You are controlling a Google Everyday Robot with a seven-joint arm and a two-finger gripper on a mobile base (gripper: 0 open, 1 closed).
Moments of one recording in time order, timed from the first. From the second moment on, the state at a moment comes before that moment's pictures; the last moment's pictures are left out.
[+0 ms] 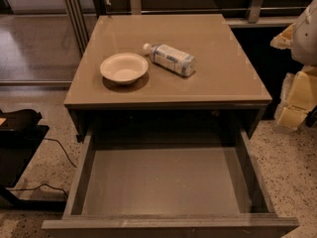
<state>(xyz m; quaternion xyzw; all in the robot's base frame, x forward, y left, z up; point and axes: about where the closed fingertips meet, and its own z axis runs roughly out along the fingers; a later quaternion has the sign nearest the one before) 0.438 -0.217 0.976 -0.60 0.78 -0.03 0.16</state>
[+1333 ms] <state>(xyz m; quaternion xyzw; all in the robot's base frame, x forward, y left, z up) 0.513 -0.164 1.000 -0.64 0.71 0.03 0.31</state>
